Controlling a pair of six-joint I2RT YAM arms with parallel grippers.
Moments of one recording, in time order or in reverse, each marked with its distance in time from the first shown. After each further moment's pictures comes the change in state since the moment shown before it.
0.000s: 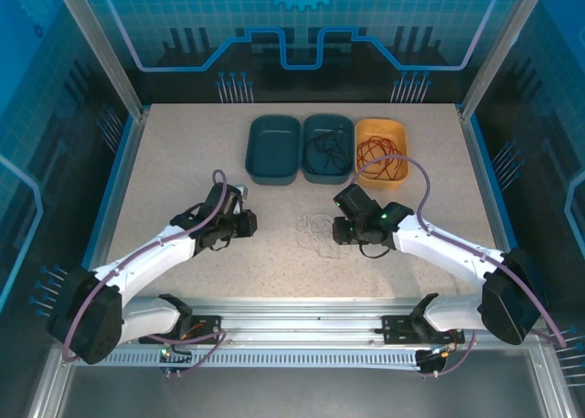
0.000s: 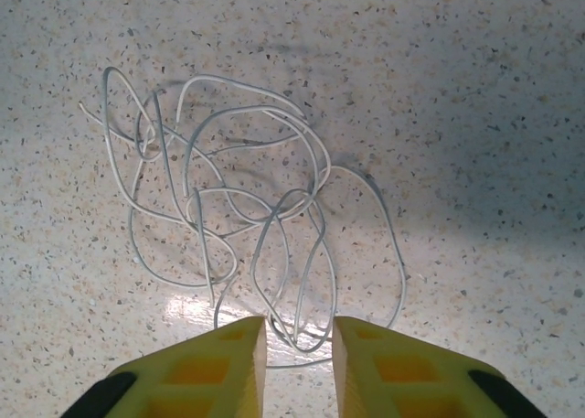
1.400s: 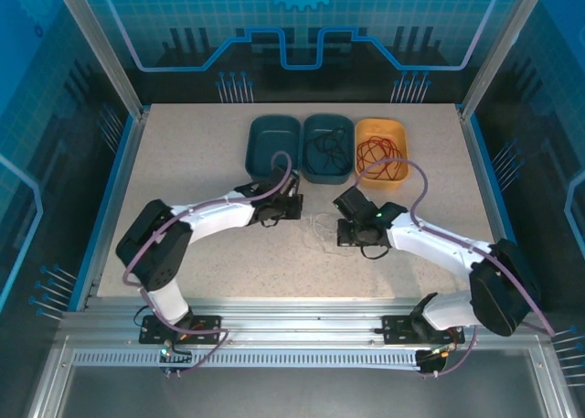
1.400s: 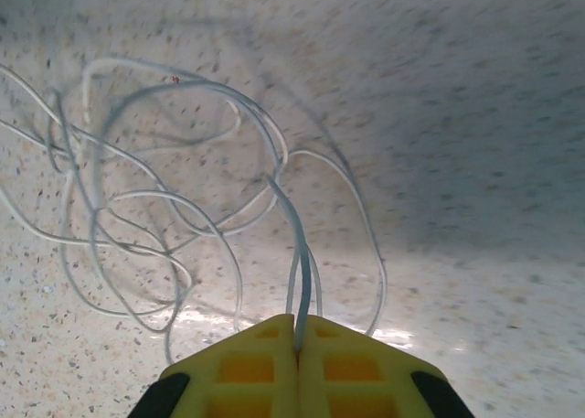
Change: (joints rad) left arm -0.177 0.499 0.377 0.104 -0.081 -0.031; right arm -0.037 0.043 -0.030 -0.011 0.063 0.042
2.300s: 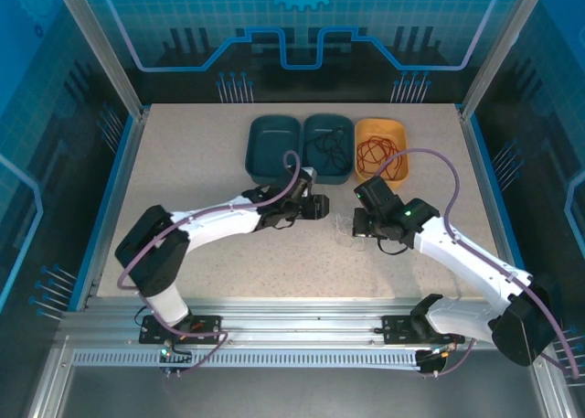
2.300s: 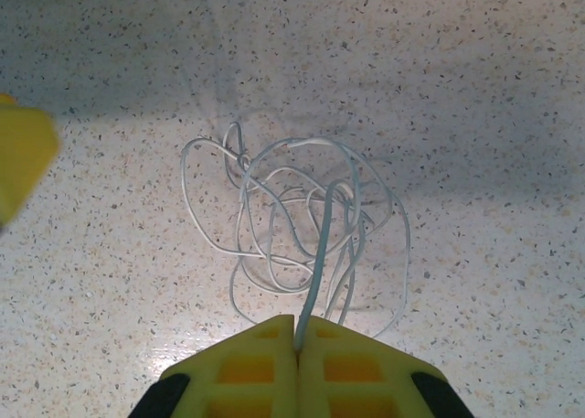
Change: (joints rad) left arm -0.121 0.033 0.067 0.106 0.055 -0.110; right arm -0.063 -0.174 0.072 -0.140 0.025 -0.056
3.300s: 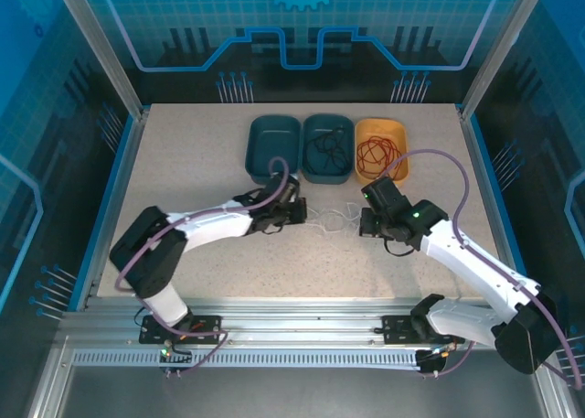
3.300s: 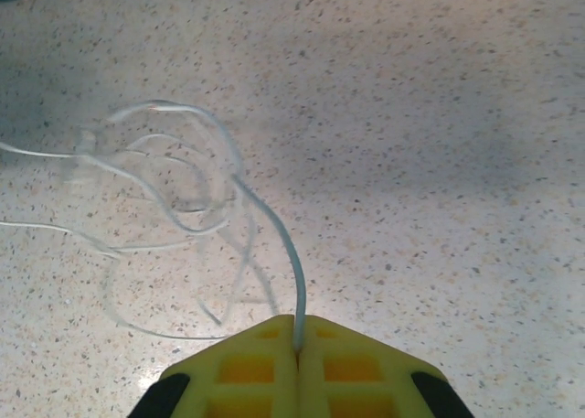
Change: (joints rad) left arm 0.079 -0.092 -0.164 0.024 -0.017 -0.040; right arm -0.040 -0.059 -0.003 -0.055 0.029 0.000
